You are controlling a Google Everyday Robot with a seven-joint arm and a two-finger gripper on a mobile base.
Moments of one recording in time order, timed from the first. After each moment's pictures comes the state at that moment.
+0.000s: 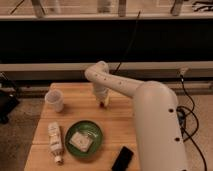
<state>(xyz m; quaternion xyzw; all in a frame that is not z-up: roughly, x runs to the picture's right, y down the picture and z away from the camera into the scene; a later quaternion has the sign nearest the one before) -0.009 0.105 0.914 -0.35 -0.16 -0.47 0.79</state>
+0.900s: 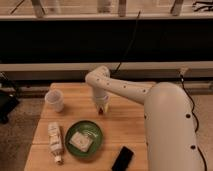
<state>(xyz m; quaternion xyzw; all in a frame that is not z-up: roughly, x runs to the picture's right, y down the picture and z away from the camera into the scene) -0.017 0.142 0.871 -0.35 -0.21 -0.49 0.77</state>
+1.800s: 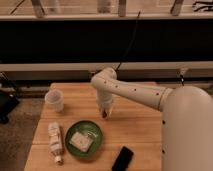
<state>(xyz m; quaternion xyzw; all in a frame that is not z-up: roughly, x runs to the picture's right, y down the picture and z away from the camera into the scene) 0.009 0.153 0.837 -0.33 -0.22 -0.49 0.78</state>
